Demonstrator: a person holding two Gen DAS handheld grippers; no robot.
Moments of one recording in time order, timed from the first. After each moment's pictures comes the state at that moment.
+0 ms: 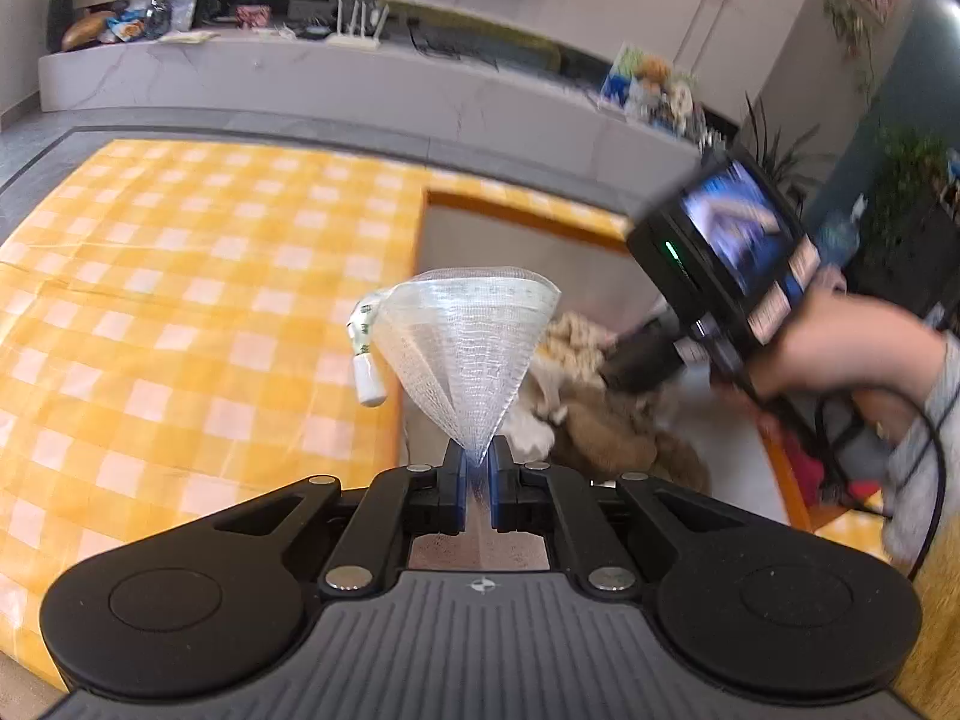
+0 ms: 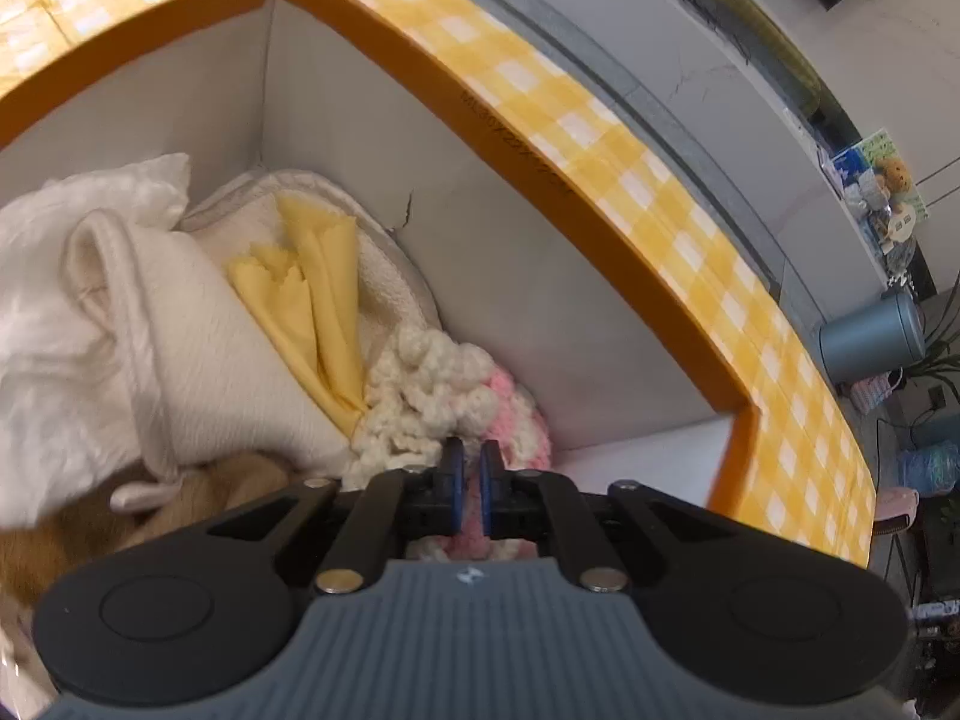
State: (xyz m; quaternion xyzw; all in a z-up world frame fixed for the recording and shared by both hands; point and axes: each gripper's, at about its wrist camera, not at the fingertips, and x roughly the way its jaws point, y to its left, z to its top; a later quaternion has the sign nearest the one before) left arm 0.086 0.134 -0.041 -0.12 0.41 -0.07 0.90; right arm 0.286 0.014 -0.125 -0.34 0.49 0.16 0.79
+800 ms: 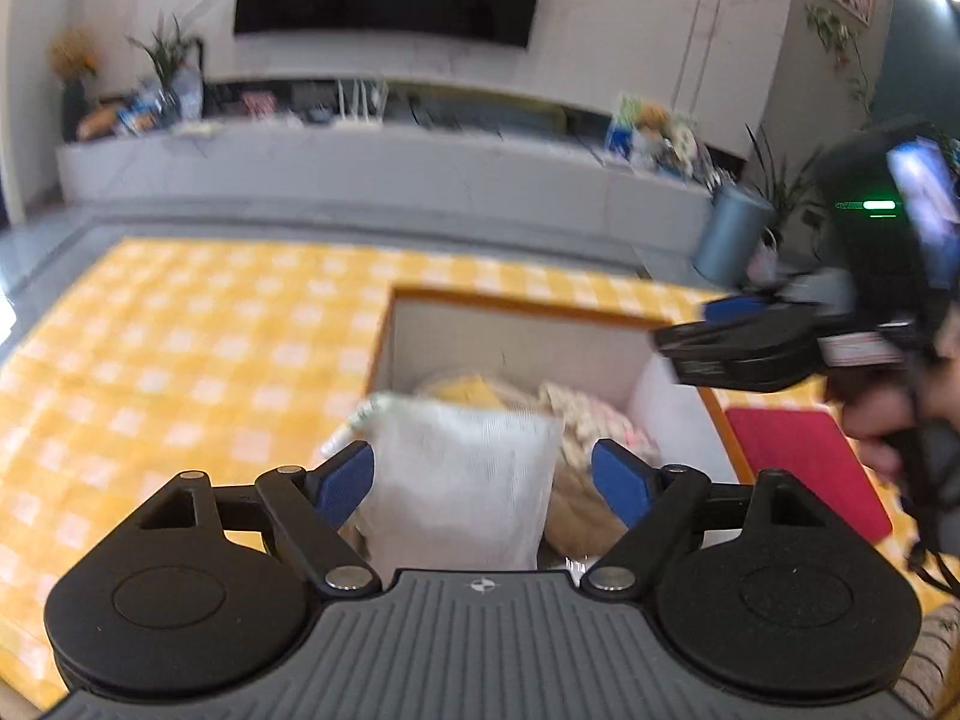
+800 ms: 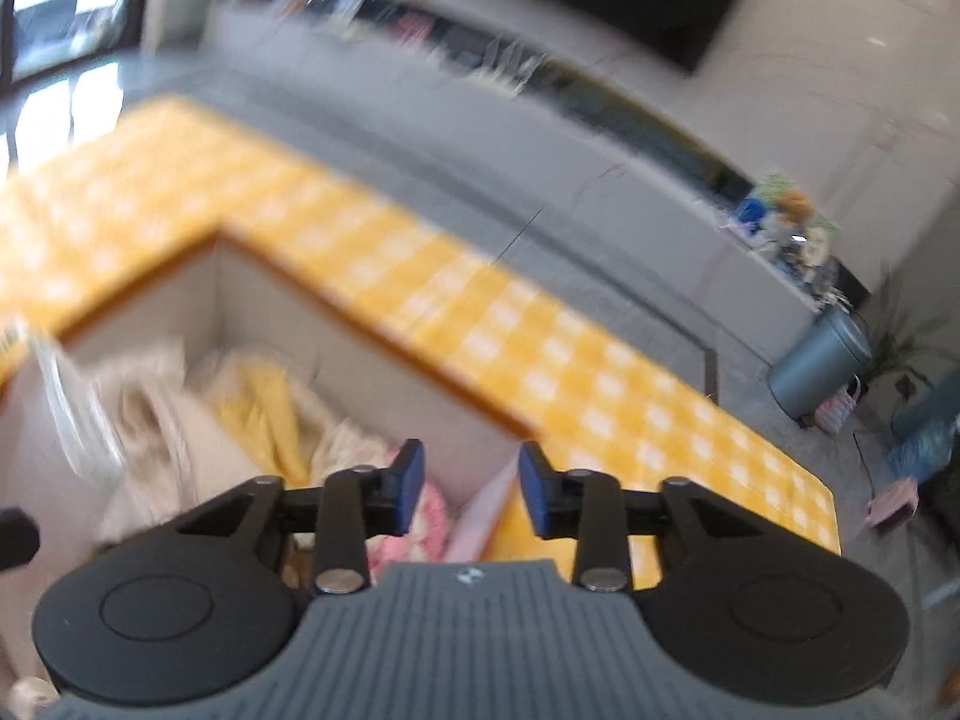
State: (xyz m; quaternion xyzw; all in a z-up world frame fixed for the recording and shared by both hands) left arm 0.075 0.097 -0.008 -0.06 0.32 -0.04 0.94; right arm 0.217 -0.053 -0.022 -0.22 0.34 0.13 0.91
